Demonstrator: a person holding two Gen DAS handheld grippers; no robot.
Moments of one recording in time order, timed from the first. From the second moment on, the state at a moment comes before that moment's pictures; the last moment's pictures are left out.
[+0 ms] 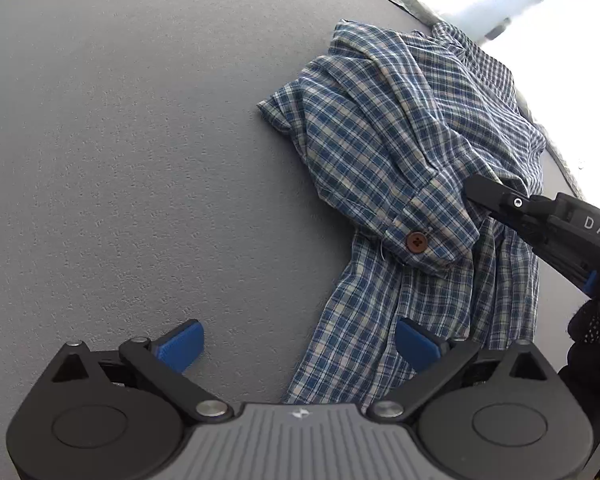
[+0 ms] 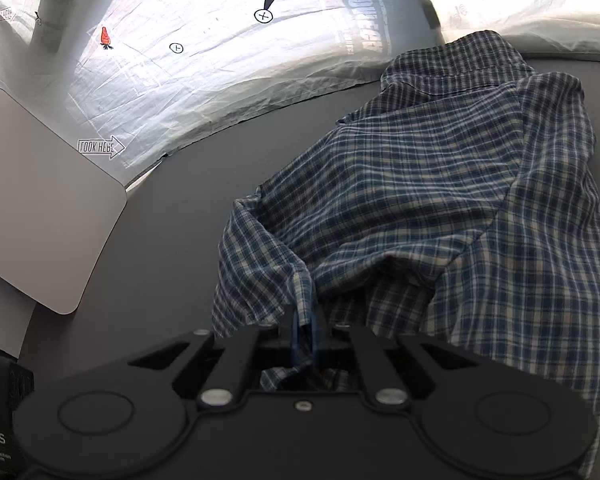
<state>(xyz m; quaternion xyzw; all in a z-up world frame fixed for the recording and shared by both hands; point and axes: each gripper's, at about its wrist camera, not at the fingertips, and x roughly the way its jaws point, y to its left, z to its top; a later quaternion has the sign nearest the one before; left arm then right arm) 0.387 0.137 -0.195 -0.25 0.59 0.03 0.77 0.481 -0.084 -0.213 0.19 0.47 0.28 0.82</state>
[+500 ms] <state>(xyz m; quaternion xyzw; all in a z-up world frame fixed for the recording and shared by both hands) 0.324 0.112 -0.175 -0.19 0.58 0.04 0.79 0.346 -0.204 -0.196 0.50 0.39 0.18 0.75</state>
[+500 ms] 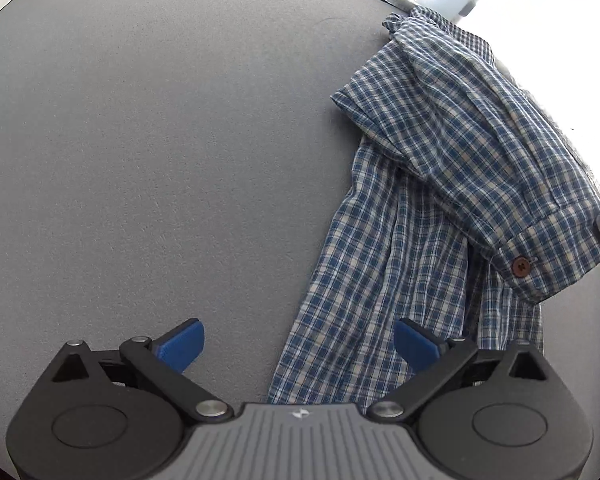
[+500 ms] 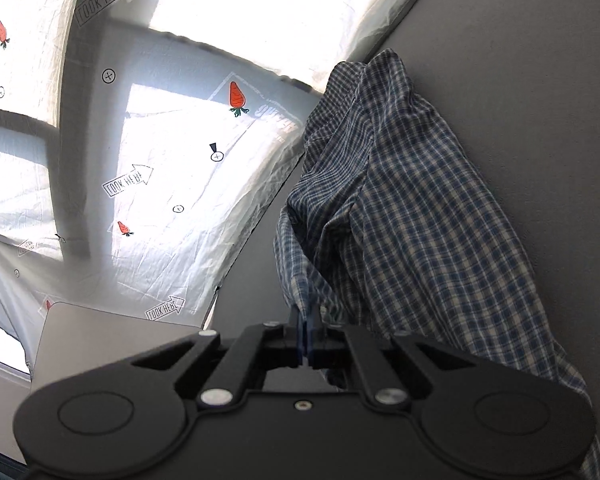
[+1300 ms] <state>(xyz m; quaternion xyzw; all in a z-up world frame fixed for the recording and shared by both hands) 0.263 0.072 -0.163 -0.13 0.61 0.00 0.78 0.197 -0.239 -0.255 0.60 0.48 0.04 0.64</state>
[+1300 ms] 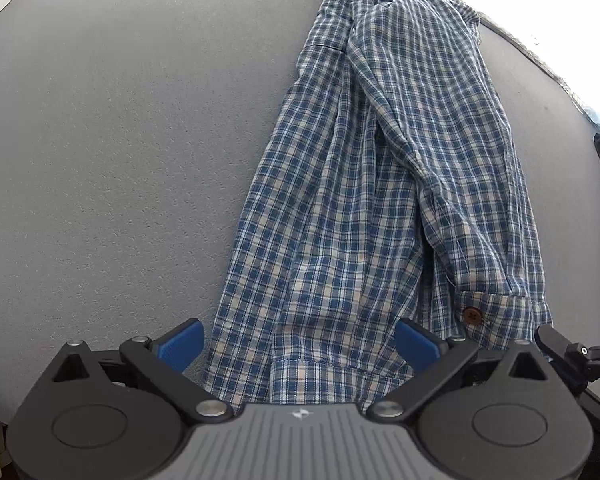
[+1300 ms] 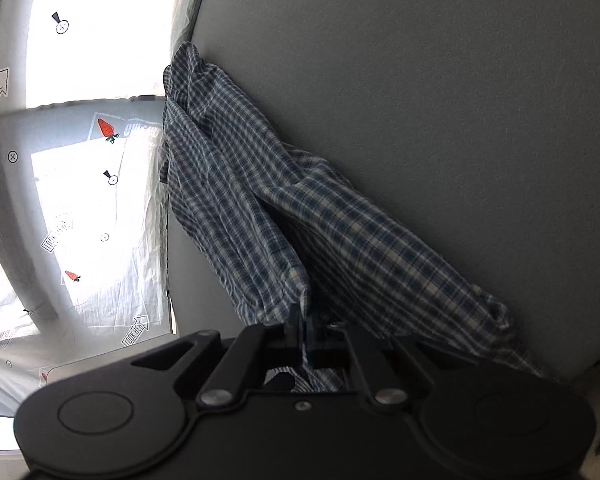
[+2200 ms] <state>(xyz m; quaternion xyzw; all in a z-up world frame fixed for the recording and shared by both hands) 0.224 0.112 -0.149 -0.11 0.61 0.02 0.78 0.207 -0.245 -0.233 0.44 0.54 0.04 0.72</state>
